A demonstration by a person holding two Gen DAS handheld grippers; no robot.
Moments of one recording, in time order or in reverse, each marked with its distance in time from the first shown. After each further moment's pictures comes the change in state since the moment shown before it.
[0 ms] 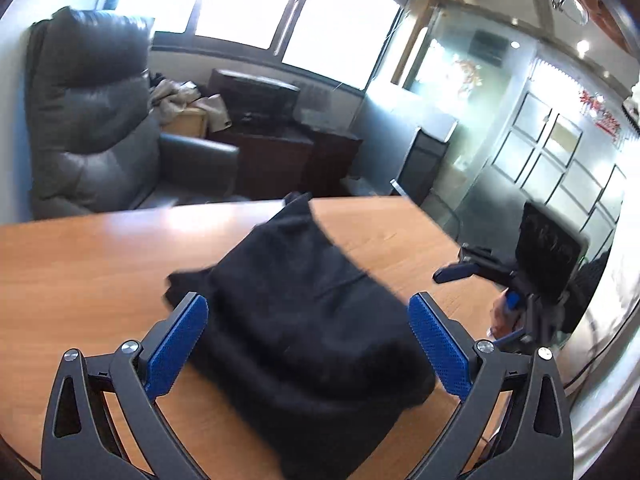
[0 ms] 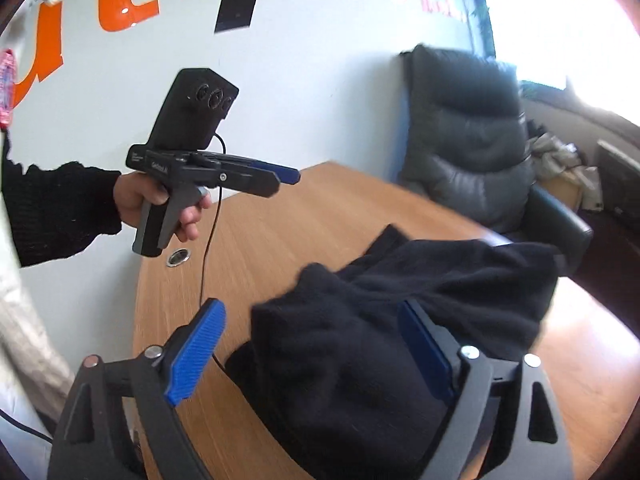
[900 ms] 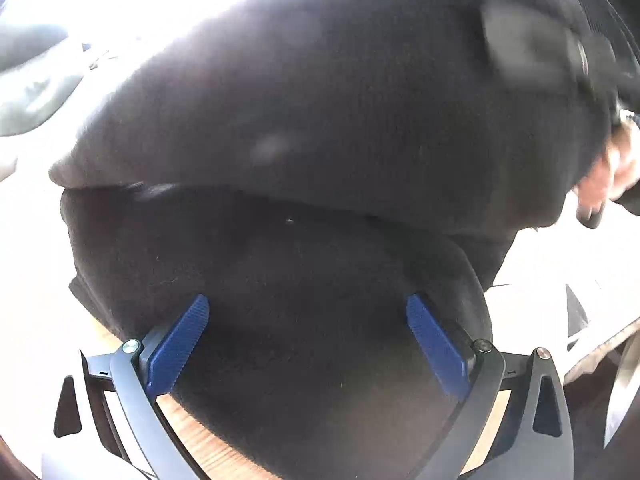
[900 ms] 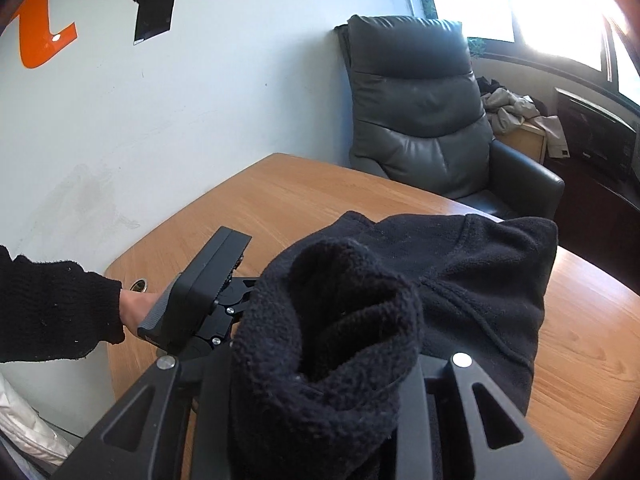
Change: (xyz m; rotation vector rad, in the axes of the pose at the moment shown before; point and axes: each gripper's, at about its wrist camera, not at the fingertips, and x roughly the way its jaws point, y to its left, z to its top) left arm -0.013 -0.061 -0.183 0.187 0.257 -0.024; right arm 0.057 -0.011 0.033 0.209 0.064 -0.054
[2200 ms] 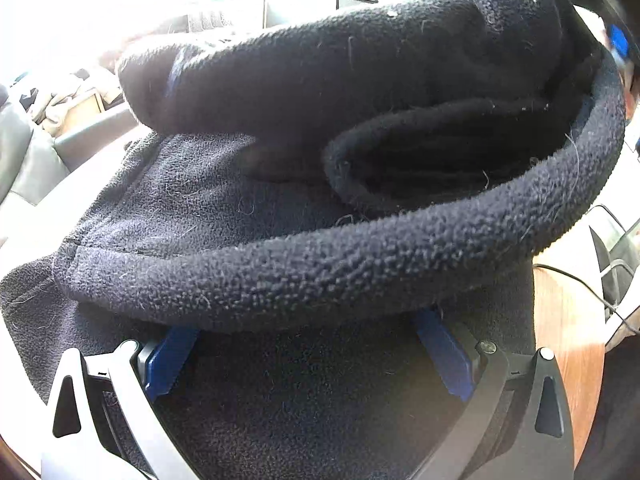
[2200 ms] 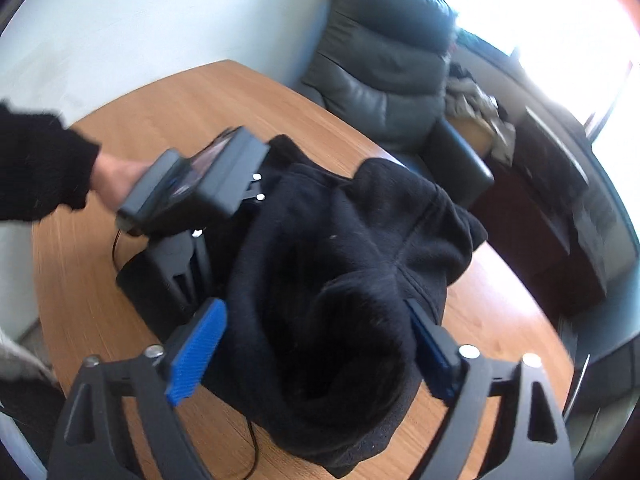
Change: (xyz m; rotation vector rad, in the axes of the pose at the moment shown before) left arm 0.139 0.016 0.103 0.252 0.108 0.014; right arm -0.068 -0.010 -0.047 -0.298 0.251 -0.326
